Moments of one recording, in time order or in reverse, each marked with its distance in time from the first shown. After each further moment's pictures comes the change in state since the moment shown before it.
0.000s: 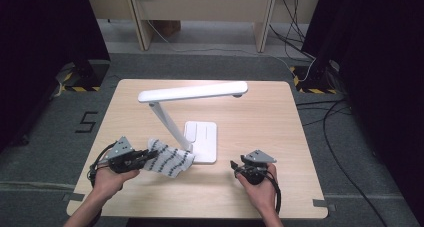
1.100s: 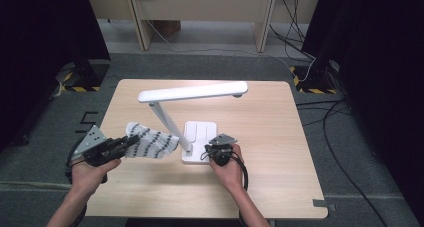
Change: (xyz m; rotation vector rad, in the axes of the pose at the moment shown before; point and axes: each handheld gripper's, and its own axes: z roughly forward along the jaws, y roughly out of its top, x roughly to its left) left arm 0.018 0.036 -0.052 -0.152 0.132 -0.023; right arm 0.054 0.055 0.077 0.024 0.100 -0.146
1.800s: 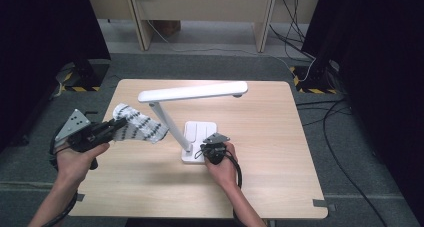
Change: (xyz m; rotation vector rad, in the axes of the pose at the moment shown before) left arm 0.014 0.046 -0.014 -0.083 0.059 0.018; right arm 0.006 0.001 0.020 0.025 -0.004 -0.008
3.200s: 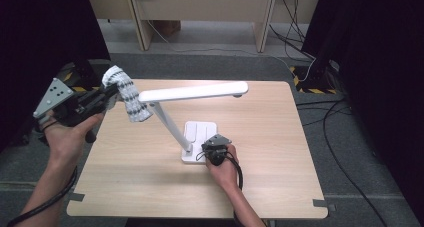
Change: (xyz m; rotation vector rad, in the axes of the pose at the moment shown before) left arm -0.010 0.080 0.001 -0.194 0.041 0.029; right arm -0.001 -0.006 0.000 -0.039 -0.024 -0.004
